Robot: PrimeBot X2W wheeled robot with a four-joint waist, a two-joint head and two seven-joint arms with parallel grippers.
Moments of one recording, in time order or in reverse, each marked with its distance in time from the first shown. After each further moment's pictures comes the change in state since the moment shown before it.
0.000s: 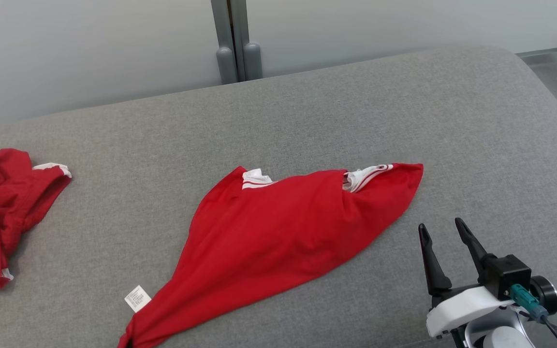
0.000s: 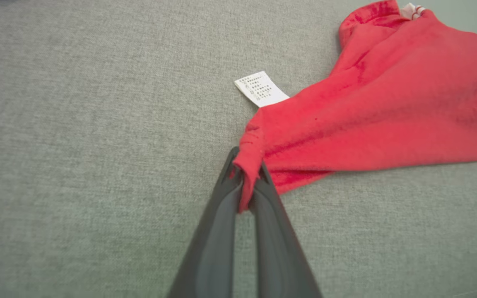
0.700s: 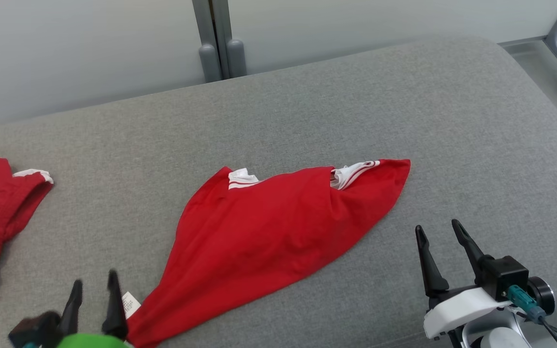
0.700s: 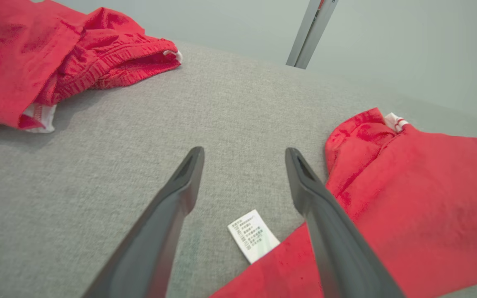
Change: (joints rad) left arm -0.058 -0.043 0.167 -0.166 0.086 0.049 0.024; right arm 0.006 0.000 0.010 0.002 0.010 0.000 0.000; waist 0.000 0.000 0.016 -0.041
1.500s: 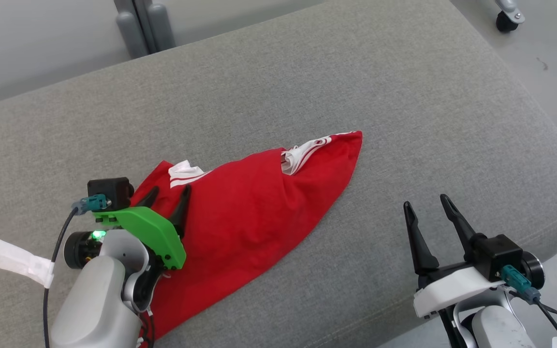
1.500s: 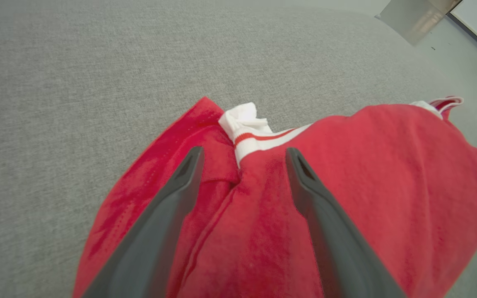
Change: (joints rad) left arm -0.534 -0.022 -0.235 0.286 -0.032 -0.103 0.370; right arm -0.071 0.000 0.042 -0.020 0.020 0.000 0.000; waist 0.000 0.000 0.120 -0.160
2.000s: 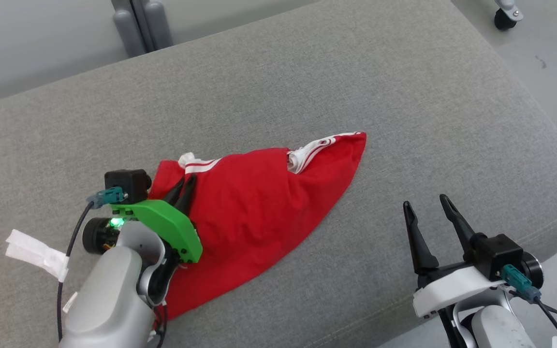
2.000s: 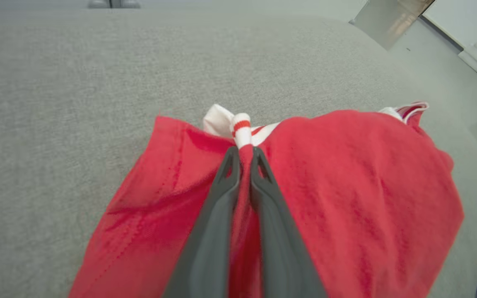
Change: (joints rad) left arm -0.056 0.004 -0.102 0.050 -0.056 -0.012 -0.067; right arm -0.003 0.000 0.003 0.004 0.014 0.000 0.000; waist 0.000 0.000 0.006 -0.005
